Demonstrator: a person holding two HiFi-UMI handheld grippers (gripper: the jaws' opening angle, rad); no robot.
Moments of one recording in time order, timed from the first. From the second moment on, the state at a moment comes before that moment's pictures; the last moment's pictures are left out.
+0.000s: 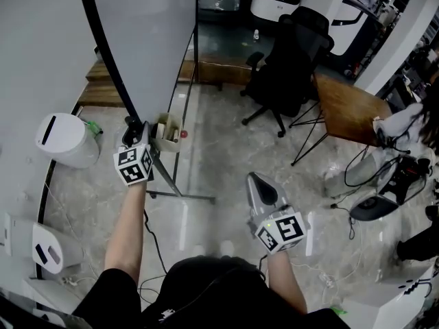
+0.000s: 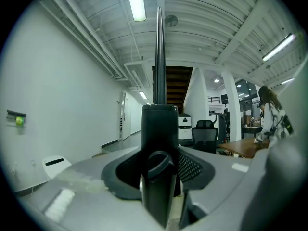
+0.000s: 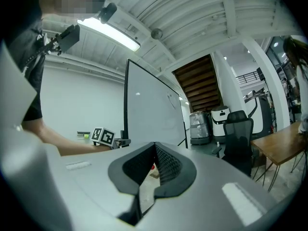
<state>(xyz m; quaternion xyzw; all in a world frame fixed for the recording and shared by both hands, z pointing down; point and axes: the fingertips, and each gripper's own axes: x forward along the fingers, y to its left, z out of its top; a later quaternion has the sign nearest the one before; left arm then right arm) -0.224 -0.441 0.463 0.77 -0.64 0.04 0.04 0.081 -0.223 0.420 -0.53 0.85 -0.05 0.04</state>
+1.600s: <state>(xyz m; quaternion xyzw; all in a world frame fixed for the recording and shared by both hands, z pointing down) -0.269 -0.337 0.462 0.75 -0.66 0.06 0.03 0.072 -0.217 0.419 -0.48 0.87 -0.05 0.05</state>
